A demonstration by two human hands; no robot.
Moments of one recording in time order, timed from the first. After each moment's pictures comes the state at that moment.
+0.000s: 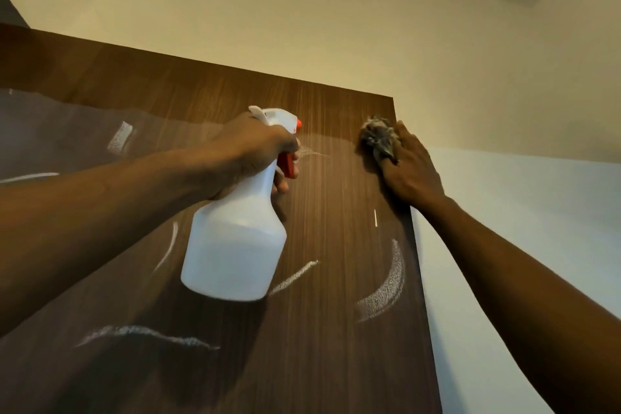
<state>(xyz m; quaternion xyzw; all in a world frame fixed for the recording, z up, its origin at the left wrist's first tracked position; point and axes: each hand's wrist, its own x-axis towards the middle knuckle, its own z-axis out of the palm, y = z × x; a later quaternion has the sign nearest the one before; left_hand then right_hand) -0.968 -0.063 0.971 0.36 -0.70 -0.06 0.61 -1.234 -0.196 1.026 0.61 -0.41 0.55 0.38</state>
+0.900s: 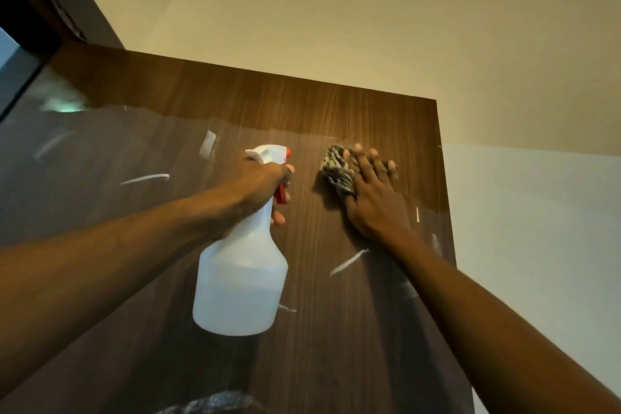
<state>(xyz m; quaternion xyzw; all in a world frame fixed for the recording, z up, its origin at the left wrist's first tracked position) -0.895 -0.025 0.909 0.38 -0.67 -0.09 0.63 -1.110 -0.182 0.951 0.68 -0.37 0.44 0.46</state>
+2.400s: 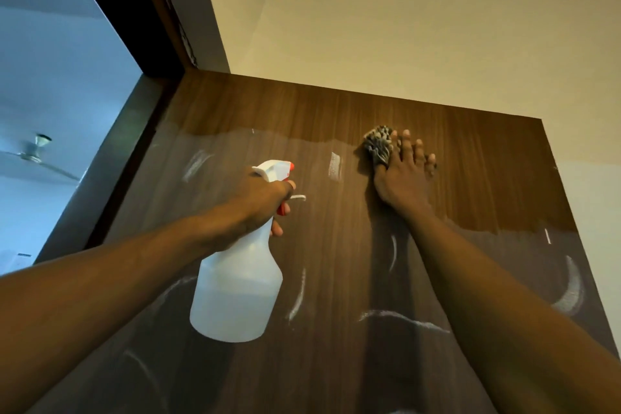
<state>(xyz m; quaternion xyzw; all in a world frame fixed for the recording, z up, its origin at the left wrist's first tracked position) -0.668 -0.016 0.895 0.39 -0.66 -0.04 0.64 -0.905 -0.152 0.993 0.60 -0.46 0.54 0.36</state>
